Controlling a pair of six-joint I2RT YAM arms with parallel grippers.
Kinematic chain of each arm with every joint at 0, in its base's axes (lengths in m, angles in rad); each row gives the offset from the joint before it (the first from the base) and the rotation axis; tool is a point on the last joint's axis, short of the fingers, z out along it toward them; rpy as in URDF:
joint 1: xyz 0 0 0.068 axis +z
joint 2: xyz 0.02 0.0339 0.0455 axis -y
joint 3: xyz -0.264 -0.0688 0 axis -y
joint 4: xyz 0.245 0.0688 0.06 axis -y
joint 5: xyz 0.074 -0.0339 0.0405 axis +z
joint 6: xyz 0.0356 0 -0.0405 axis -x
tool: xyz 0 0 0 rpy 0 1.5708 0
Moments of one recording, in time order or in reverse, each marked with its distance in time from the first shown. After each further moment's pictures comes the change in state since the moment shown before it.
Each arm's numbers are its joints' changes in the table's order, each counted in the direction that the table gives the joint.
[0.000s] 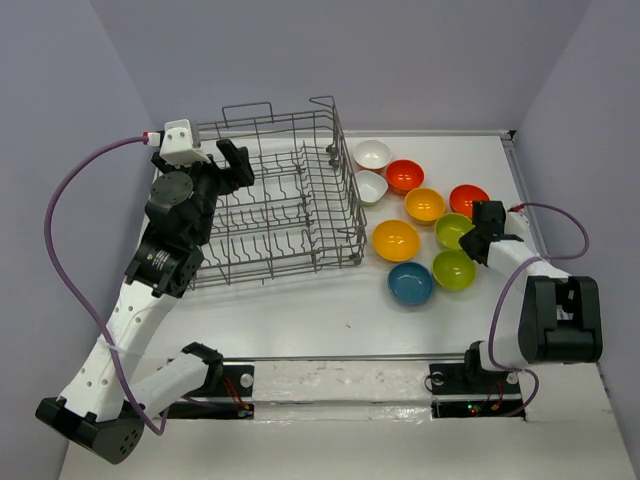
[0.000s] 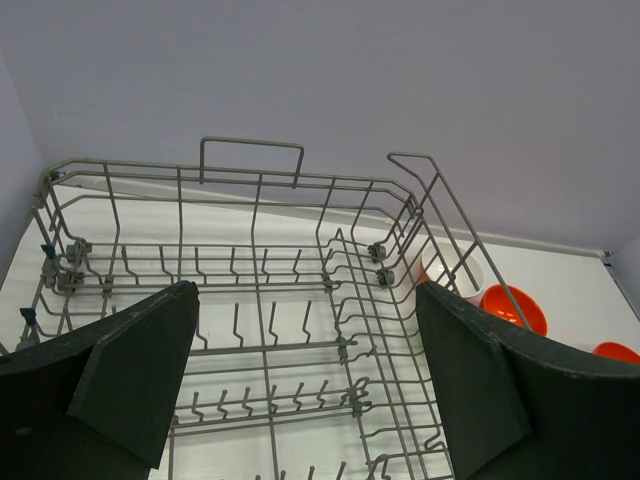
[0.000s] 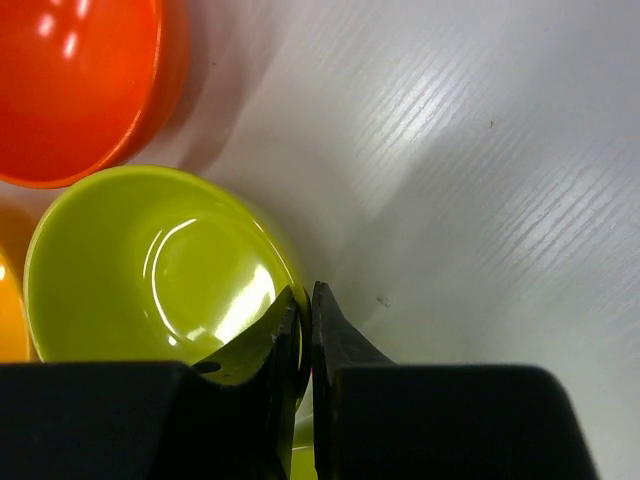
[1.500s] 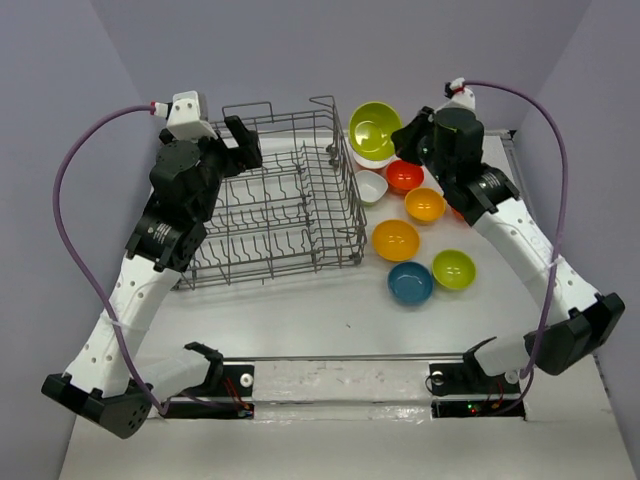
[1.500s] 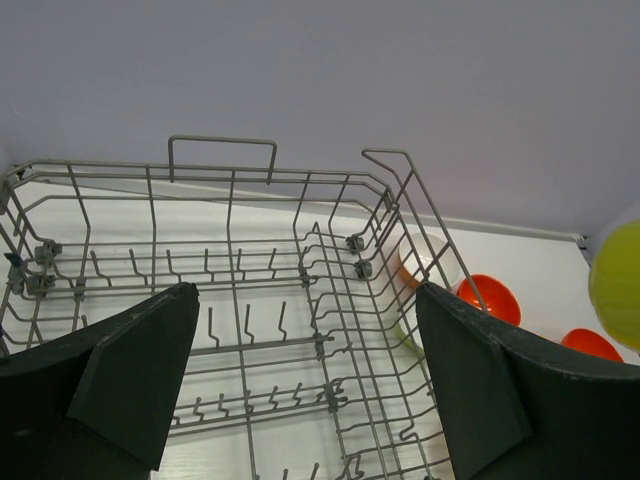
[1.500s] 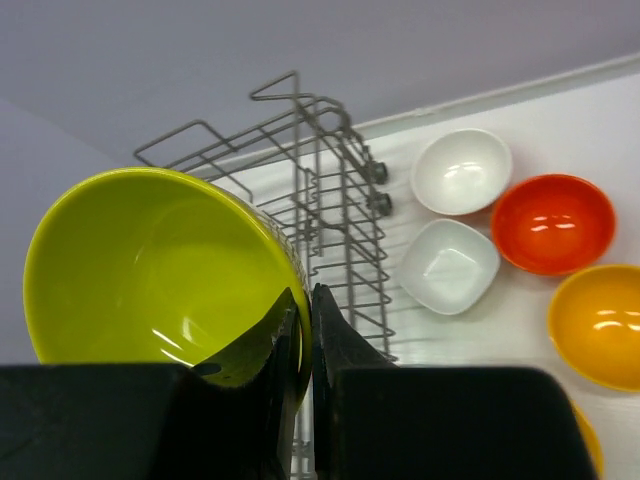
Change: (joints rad) left arm 0.000 -0.131 0.187 -0.122 -0.051 0.040; right arm 0.477 0.073 0.770 -0.153 0.132 0.273
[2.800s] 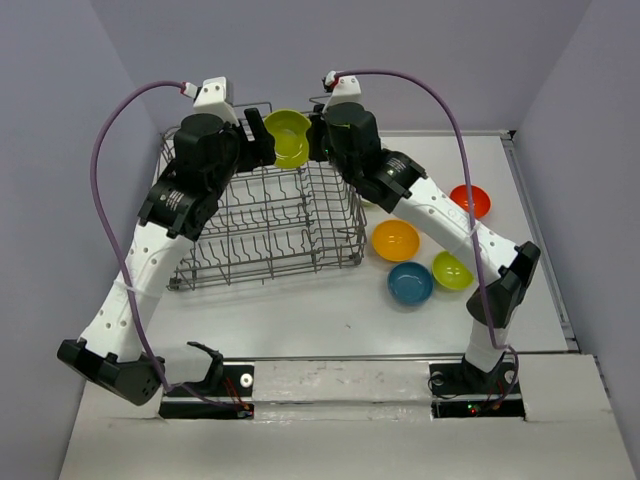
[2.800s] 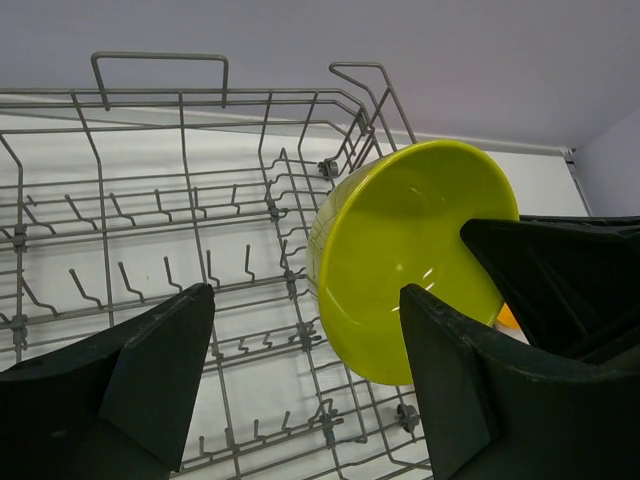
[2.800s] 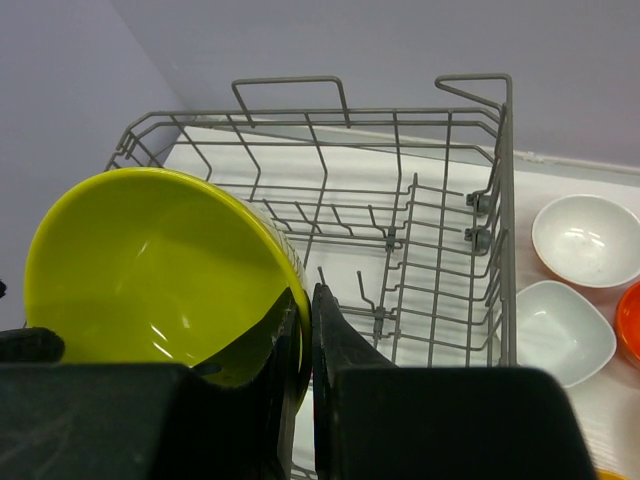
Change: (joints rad) left arm -0.003 -0.193 0.229 -0.249 -0.119 0.069; right arm 0.406 -0.470 0.543 -0.044 -0.212 0.270
